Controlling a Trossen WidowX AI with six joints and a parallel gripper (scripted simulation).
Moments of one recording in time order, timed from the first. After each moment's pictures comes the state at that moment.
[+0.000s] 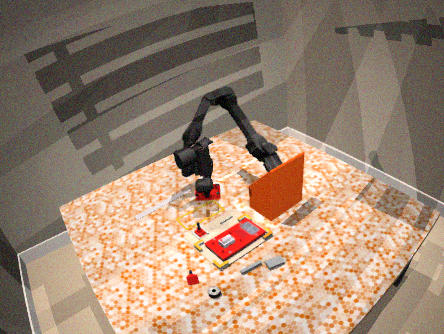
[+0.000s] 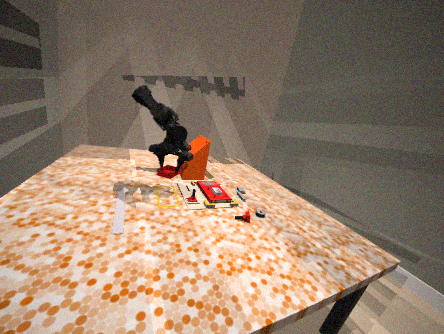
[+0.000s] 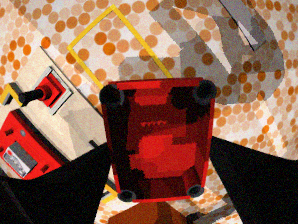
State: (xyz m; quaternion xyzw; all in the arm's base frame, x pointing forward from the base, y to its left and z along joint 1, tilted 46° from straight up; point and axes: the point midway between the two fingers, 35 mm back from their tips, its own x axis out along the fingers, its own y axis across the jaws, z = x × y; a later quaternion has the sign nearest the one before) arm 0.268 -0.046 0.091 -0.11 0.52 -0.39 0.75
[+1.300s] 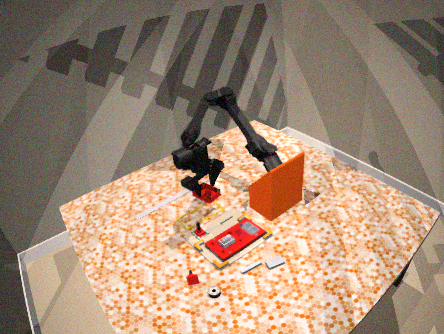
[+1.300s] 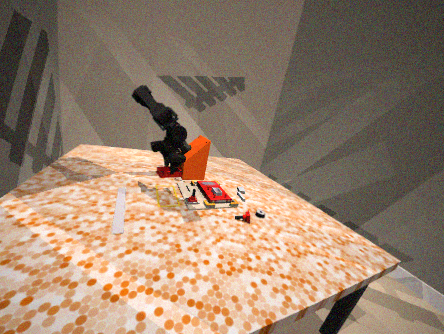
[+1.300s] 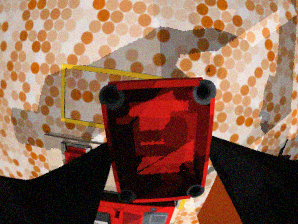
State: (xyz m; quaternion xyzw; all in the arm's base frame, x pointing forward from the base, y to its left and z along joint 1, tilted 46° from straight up) arm 0.274 -0.045 0.093 0.17 0.34 -0.55 0.74
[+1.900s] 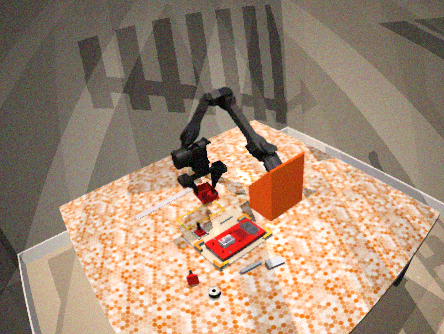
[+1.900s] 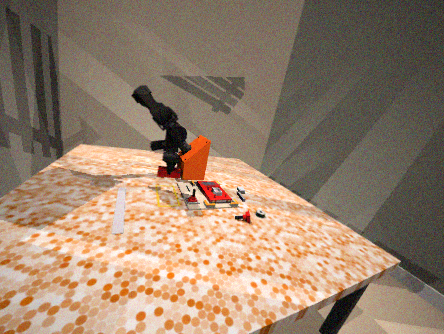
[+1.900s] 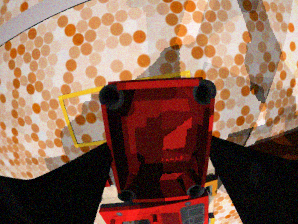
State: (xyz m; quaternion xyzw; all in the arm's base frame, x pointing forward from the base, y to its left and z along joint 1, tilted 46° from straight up) arm 0.276 -0.045 0.094 0.29 0.25 -0.60 0.70
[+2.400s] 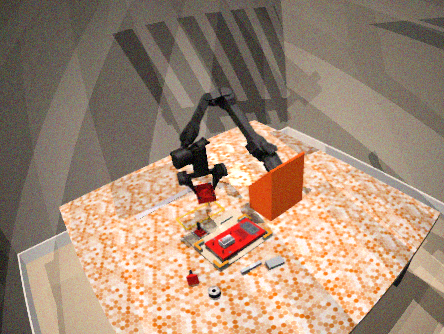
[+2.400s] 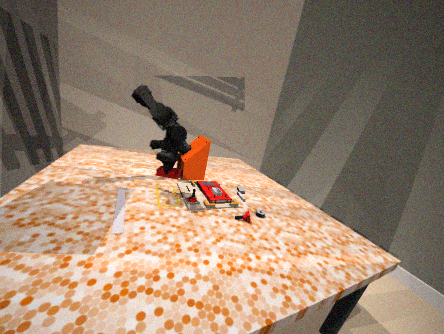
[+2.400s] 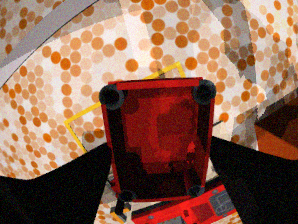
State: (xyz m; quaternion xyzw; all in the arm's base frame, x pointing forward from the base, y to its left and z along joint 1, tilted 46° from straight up) arm 0.278 -0.045 0.094 0.39 0.16 -0.63 0.65
